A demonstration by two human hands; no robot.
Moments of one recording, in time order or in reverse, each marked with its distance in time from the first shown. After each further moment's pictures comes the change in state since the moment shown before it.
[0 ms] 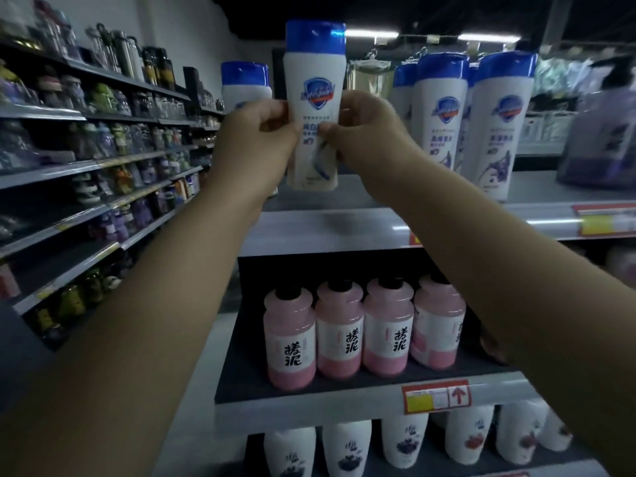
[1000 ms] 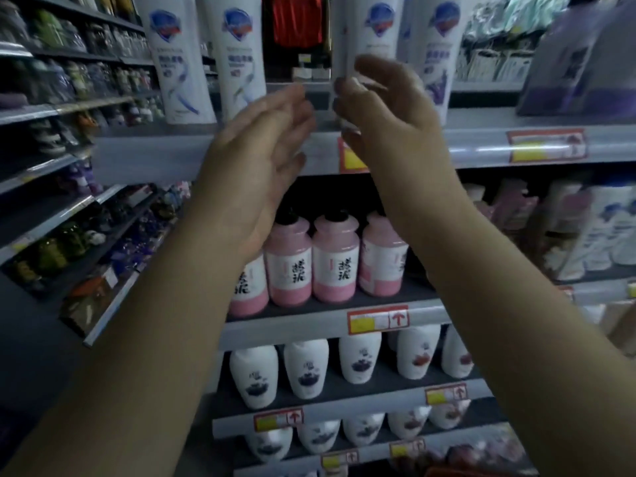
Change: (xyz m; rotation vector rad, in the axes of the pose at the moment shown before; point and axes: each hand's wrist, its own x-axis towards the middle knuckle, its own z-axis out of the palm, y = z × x) left_hand -0.107 0.014 0.061 -0.560 -0.140 -0.268; right_hand -0.113 0.021 -0.060 0.212 0.184 -0.035
